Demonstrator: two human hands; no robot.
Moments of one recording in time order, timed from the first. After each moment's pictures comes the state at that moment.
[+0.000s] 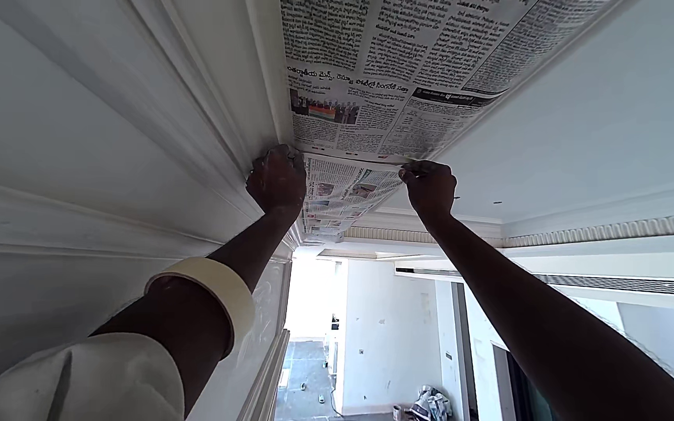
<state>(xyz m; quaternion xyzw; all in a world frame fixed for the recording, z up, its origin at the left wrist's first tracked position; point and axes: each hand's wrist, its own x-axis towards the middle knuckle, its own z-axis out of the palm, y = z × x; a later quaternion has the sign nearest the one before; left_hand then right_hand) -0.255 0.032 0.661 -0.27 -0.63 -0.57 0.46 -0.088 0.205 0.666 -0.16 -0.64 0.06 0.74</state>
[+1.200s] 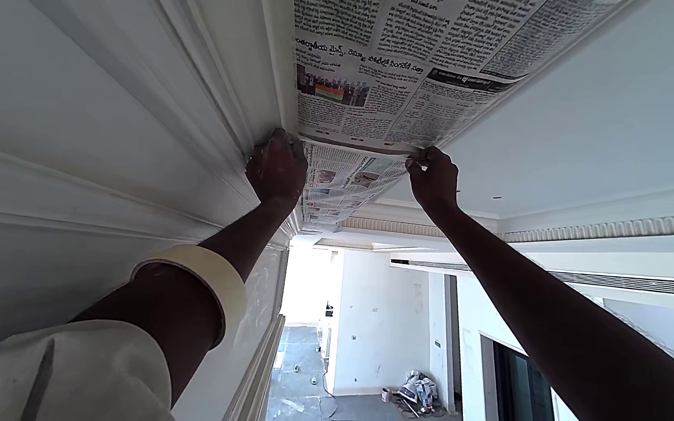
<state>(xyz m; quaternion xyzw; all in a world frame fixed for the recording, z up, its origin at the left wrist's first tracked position) -0.269 0.035 0.654 -0.31 -0.60 -0.57 0.47 -0.088 0.206 0.664 -0.15 -0.68 0.00 0.72</state>
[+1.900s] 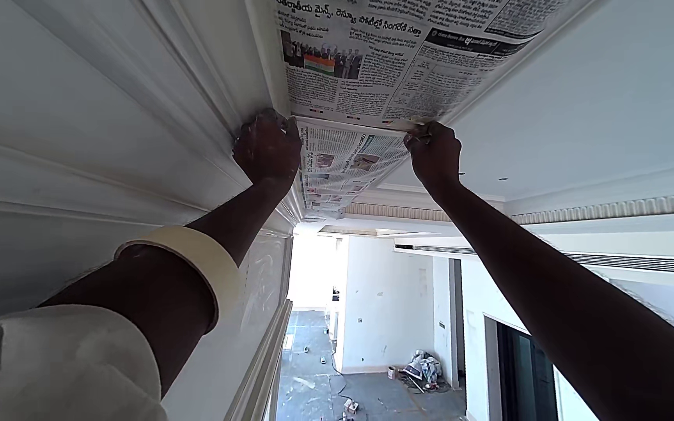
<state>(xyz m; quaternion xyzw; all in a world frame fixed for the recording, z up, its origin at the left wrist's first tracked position) -0.259 0.030 0.657 -0.26 -0.64 -0.55 0.47 -0.088 0.204 0.671 -0.15 -0.68 0.03 0.72</state>
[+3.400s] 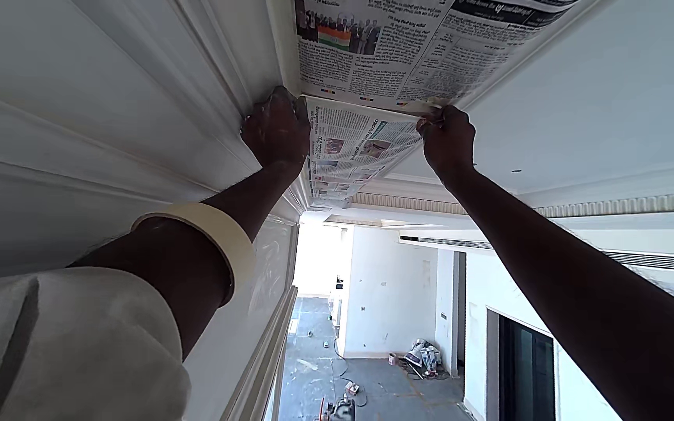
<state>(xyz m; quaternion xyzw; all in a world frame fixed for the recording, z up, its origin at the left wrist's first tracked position) -0.265 0.032 0.656 -0.27 -0.64 -0.53 0.49 -0.091 0.199 0.670 -0.17 -0.69 0.03 0.71</state>
